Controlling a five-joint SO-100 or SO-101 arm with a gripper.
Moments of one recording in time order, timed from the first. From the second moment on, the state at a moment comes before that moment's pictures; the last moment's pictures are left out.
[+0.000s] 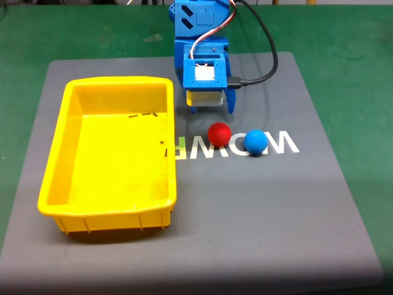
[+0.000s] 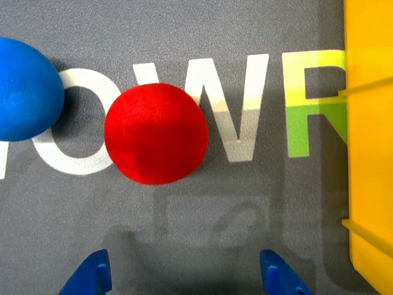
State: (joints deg) arm 1.5 83.6 102.6 43.1 -84.2
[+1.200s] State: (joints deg) arm -0.4 69.6 89.1 43.1 -83.3
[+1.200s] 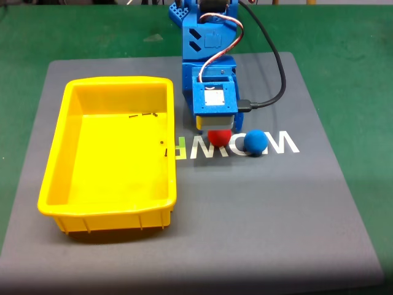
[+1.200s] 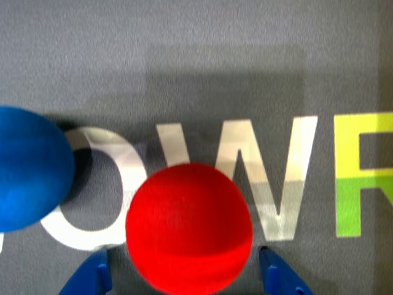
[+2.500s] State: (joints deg) arm -1.1 63.7 81.1 43.1 -82.1
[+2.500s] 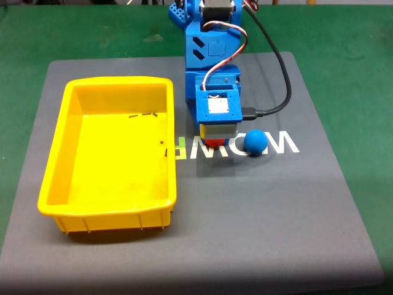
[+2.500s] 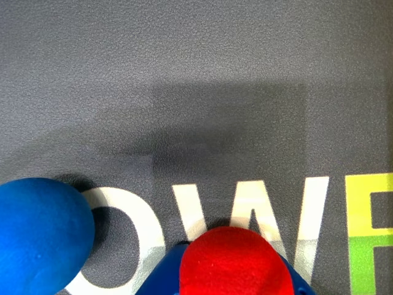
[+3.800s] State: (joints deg) arm 4.6 84.6 73.2 44.9 -82.2
